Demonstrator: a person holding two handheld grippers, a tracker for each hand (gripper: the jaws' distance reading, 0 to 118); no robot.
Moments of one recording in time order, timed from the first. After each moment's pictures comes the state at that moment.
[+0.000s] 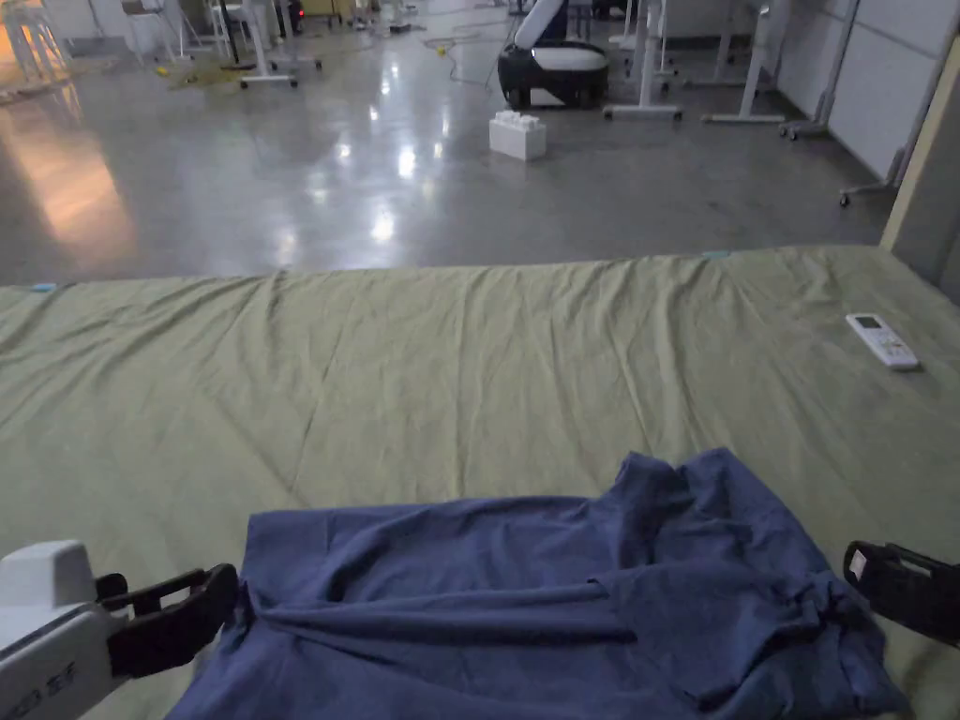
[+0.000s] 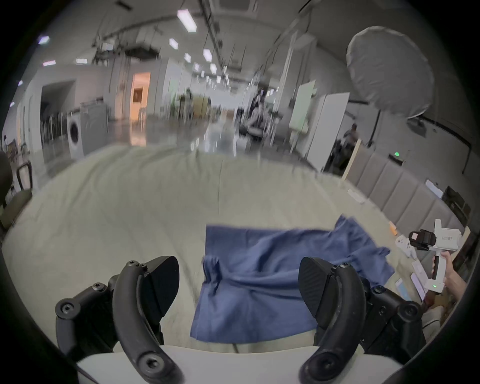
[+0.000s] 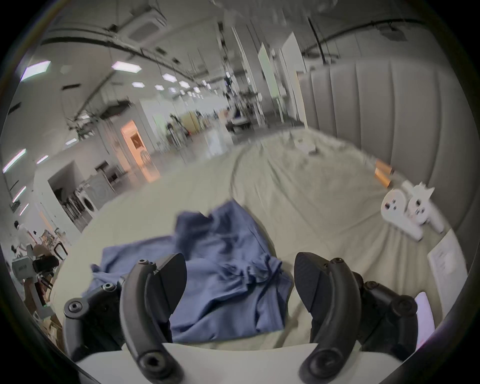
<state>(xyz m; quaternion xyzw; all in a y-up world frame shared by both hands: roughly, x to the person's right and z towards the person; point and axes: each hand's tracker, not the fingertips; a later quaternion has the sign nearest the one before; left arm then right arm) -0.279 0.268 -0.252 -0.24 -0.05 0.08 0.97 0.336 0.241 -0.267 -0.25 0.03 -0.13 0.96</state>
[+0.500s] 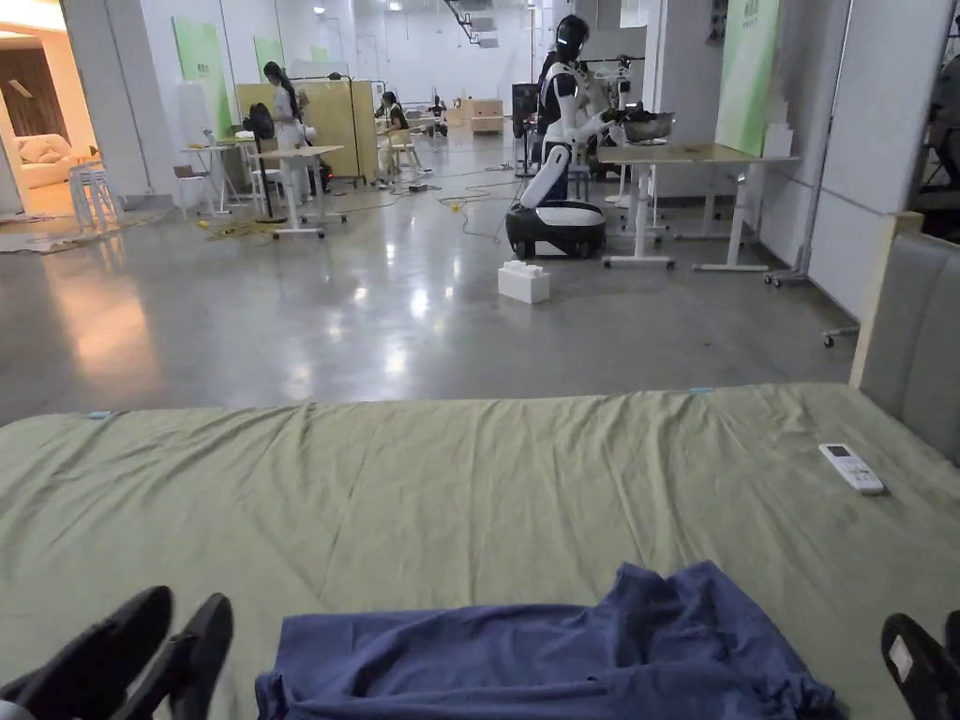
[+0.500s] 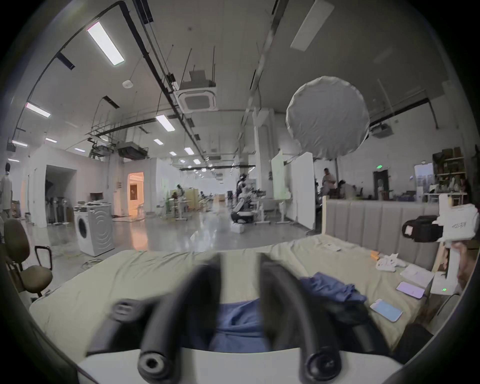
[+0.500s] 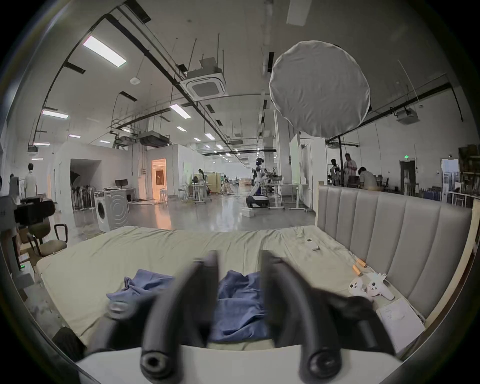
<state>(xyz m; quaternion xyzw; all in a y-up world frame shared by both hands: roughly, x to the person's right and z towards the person) -0.195 0.389 -0.058 0.02 -0.06 -0.03 1.00 0.241 0.355 -0.082 -0.02 0.04 0.01 1.00</state>
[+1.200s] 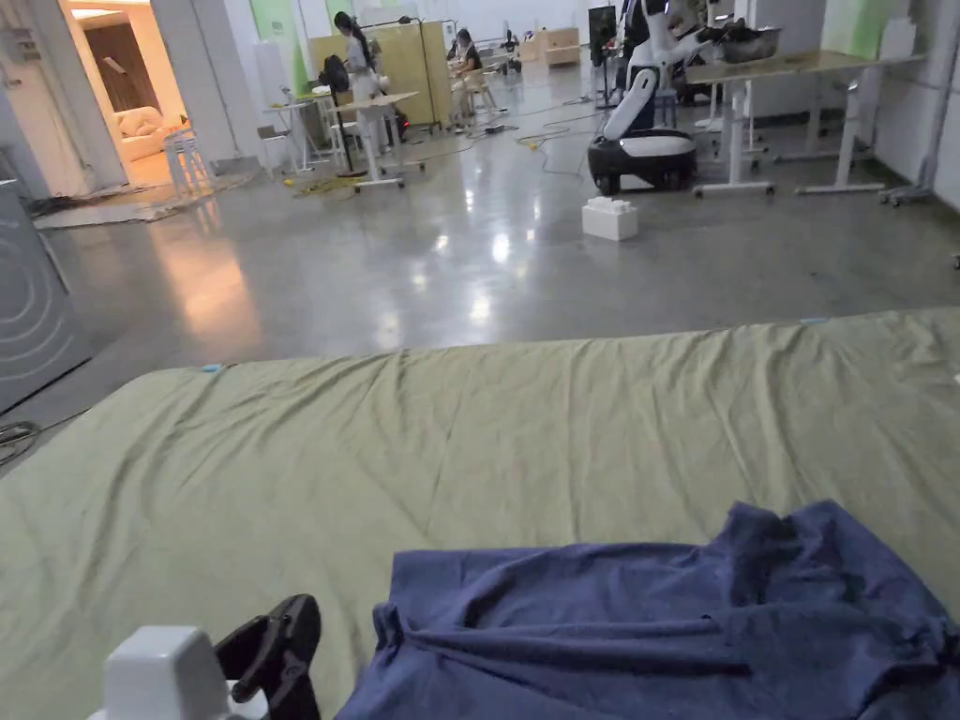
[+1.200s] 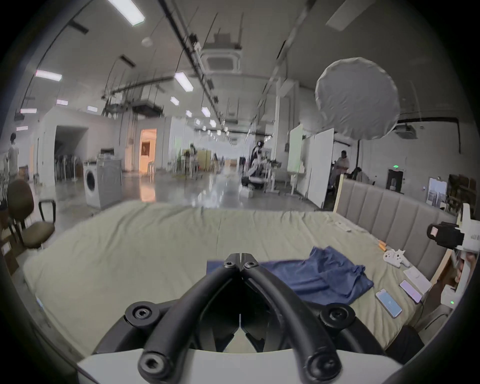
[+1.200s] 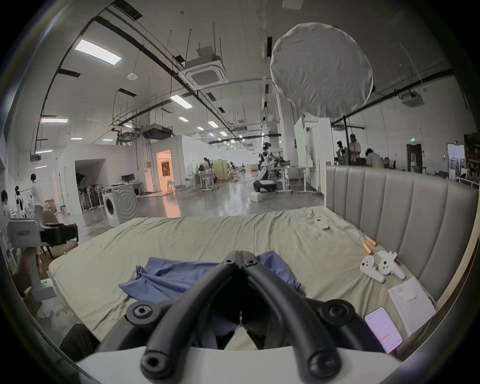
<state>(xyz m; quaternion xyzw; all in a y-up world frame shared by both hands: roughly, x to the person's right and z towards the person) -0.240 0.325 -0.121 -0.13 0.00 0.04 0.99 0.248 0.326 -0.088 -0.08 0.07 -0.03 0.99</state>
